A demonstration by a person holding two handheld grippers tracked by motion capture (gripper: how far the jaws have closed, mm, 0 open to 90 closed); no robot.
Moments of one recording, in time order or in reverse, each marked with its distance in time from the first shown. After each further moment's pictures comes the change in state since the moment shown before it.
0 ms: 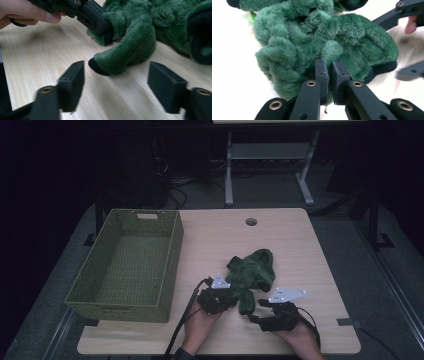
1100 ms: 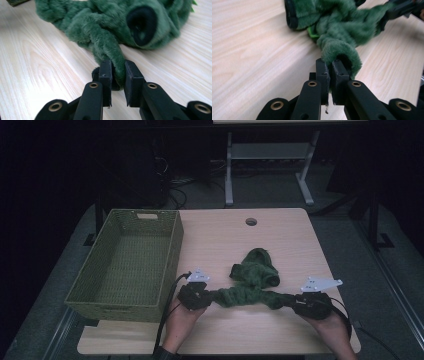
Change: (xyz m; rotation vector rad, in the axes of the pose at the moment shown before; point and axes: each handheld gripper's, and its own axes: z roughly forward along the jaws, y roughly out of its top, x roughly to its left) left arm 0.024 -0.008 -0.048 -0.038 -0.020 -0.075; right arm -0.056 -0.004 -0.063 0.013 -0.083 -0.016
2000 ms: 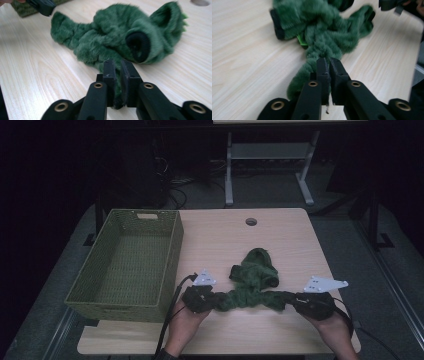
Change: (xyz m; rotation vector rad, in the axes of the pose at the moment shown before) left arm -0.019 0.010 0.005 0.020 -0.005 0.091; right arm 0.011 0.010 -0.011 -0.069 -0.011 -0.047
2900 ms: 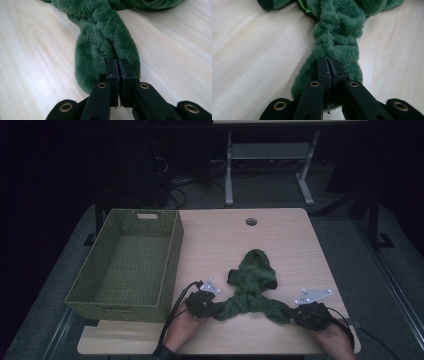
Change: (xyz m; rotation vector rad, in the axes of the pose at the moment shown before) left arm 0.010 -0.027 0.024 0.152 -0.088 0.031; right arm 0.005 -0.035 0.017 0.235 -0.020 -0.006
